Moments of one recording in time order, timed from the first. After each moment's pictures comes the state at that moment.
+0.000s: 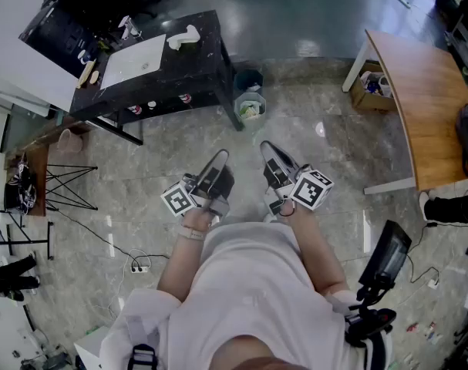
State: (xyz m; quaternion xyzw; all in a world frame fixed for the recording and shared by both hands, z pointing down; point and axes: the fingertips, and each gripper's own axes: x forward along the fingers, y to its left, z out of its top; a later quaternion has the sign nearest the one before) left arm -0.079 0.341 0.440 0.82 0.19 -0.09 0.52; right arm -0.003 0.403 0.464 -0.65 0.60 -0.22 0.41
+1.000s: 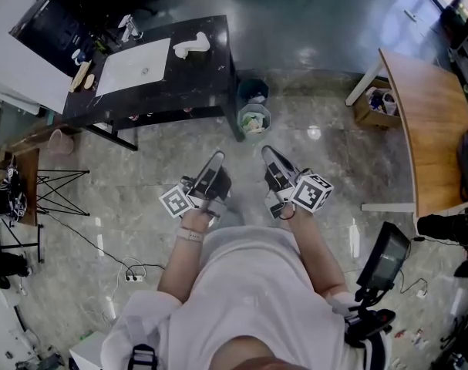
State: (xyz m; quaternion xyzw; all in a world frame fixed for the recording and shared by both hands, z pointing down) left arm -0.022 0.201 0.462 0.80 0.17 -0.11 0.56; right arm 0.059 0.280 0.489 -0.67 0.59 -0.25 0.38
